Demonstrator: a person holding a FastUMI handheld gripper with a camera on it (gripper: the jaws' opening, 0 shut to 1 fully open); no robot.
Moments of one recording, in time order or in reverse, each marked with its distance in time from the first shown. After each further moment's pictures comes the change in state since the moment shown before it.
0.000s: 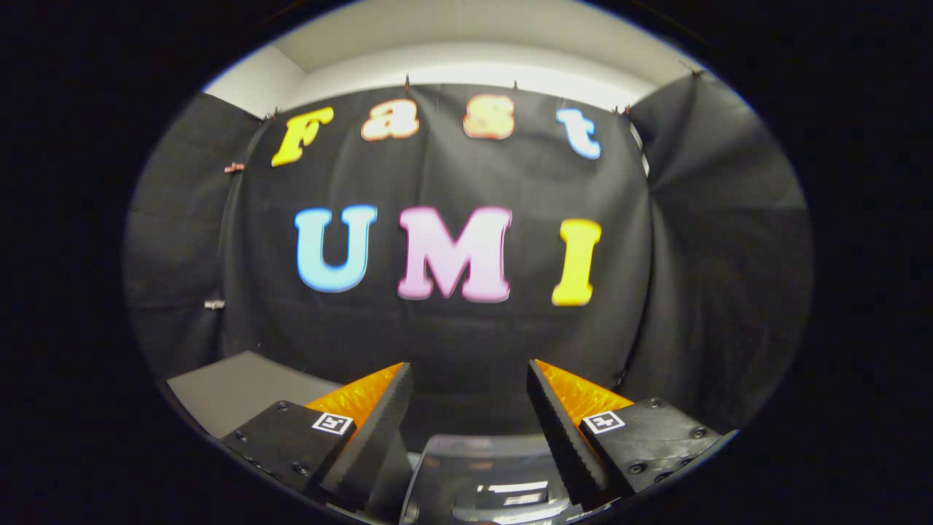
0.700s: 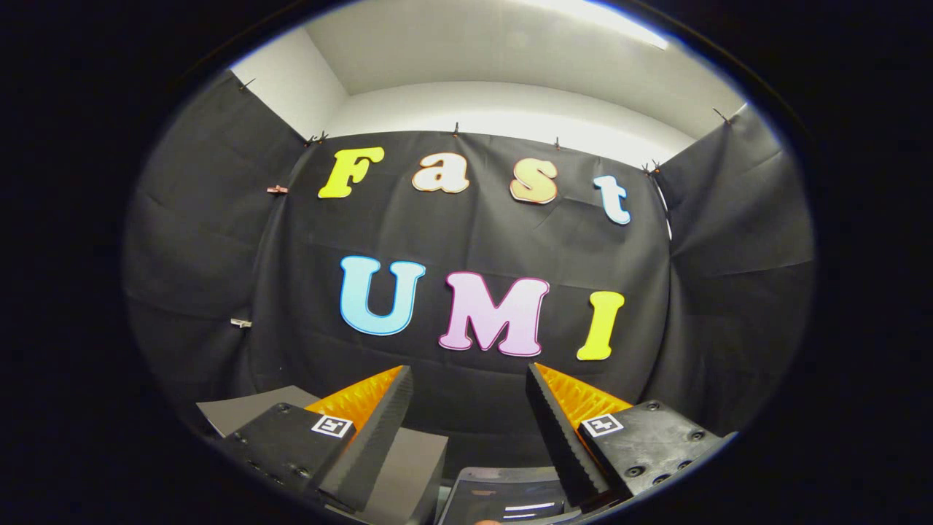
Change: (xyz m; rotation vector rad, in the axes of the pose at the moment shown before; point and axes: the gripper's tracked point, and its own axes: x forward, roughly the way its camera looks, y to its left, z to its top) arm -0.048 0.104 0.024 -0.038 -0.052 0.140
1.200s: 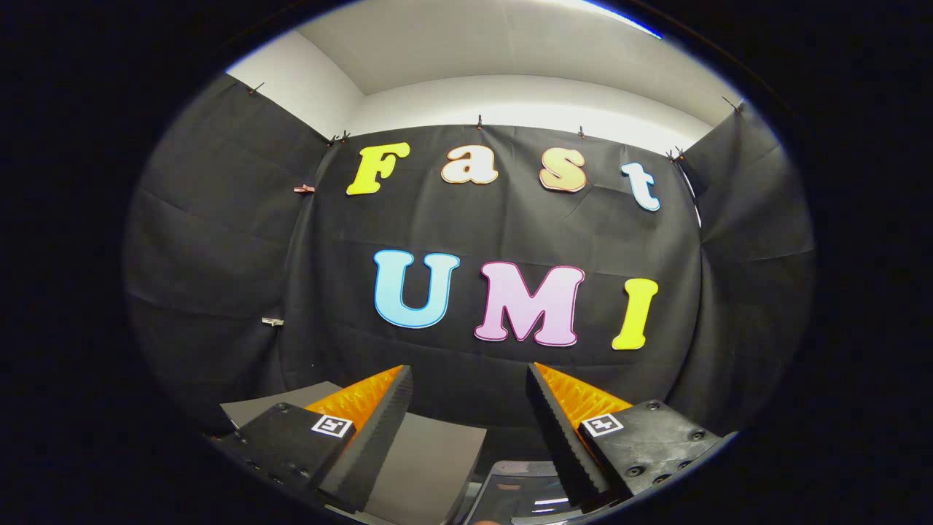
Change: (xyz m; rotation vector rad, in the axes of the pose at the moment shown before) arm -0.005 0.036 -0.009 0.034 0.014 0.117
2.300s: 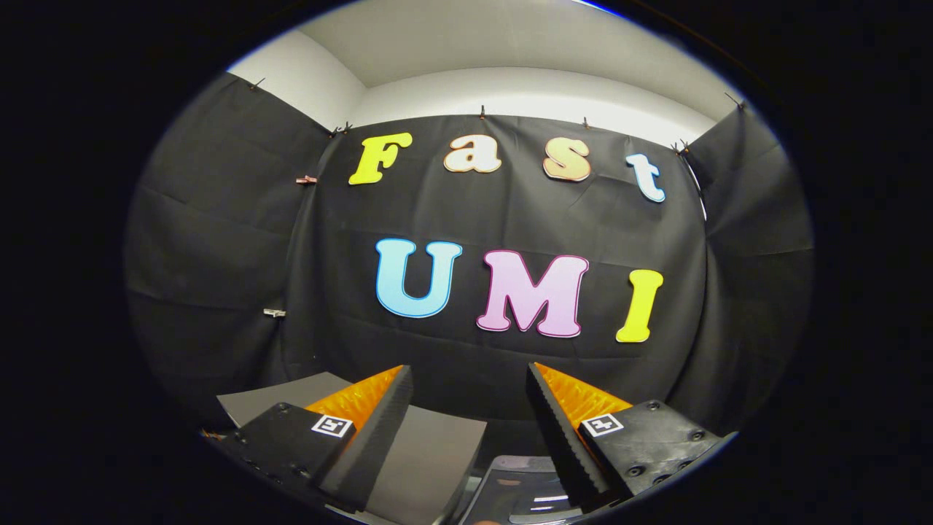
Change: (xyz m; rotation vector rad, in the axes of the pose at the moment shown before) arm 0.006 -0.009 -0.020 0.003 0.054 -0.004
